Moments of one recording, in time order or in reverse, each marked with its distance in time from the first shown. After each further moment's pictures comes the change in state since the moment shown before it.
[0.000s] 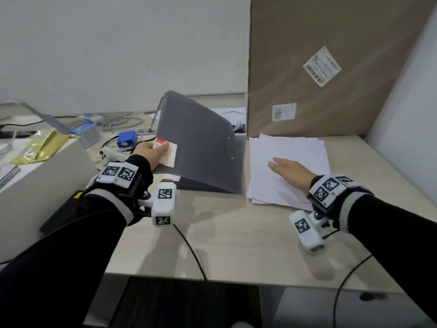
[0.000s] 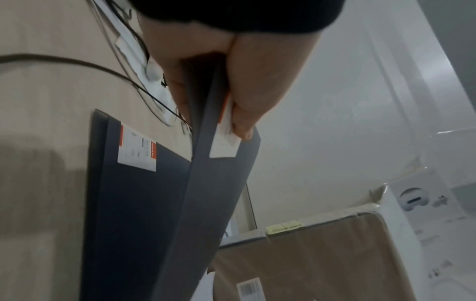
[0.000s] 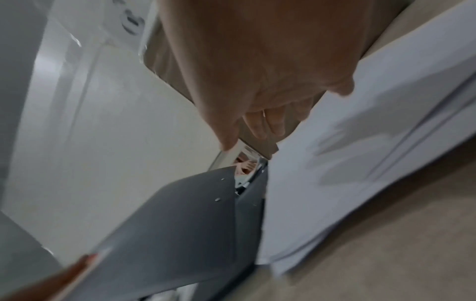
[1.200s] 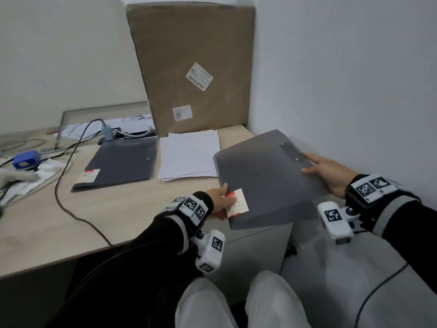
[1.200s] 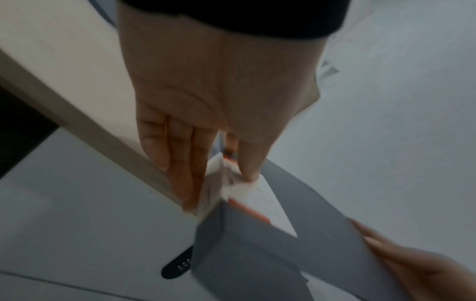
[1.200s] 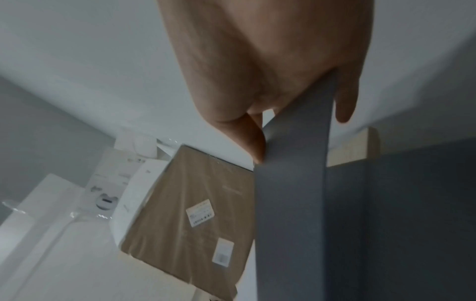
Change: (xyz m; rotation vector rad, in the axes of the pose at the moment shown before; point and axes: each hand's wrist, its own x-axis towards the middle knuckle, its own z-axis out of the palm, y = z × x) left_hand -0.260 0.039 0.229 0.370 -0.923 0.290; right_hand -0.276 0.162 -0.144 0.646 0.364 0.194
